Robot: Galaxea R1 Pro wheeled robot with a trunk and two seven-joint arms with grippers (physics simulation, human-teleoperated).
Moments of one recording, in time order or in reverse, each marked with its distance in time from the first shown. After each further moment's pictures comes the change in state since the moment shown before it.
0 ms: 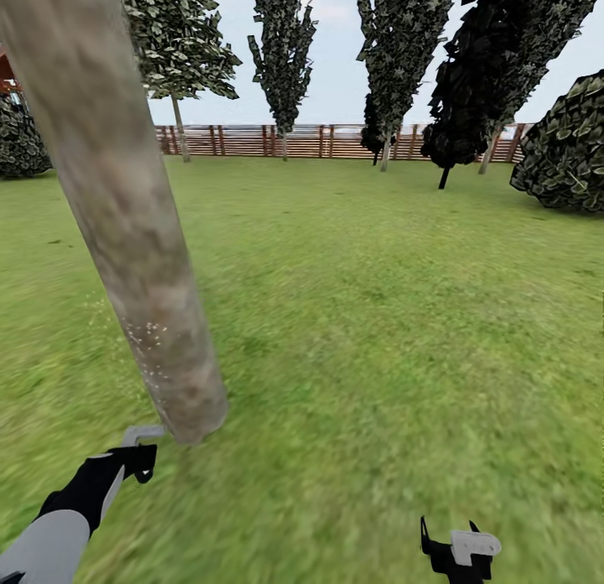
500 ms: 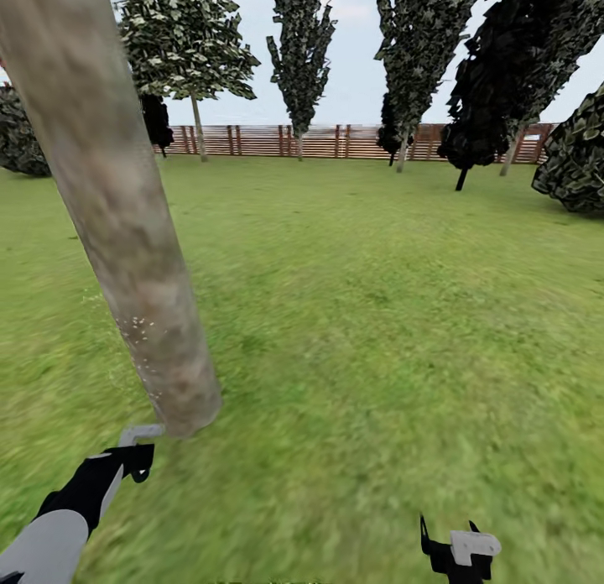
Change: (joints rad) left arm 0.000 0.003 0.002 0.001 0.006 -0.006 0.027; right arm 0.000 0.001 0.000 0.000 -0.002 0.000 -0.002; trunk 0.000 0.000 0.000
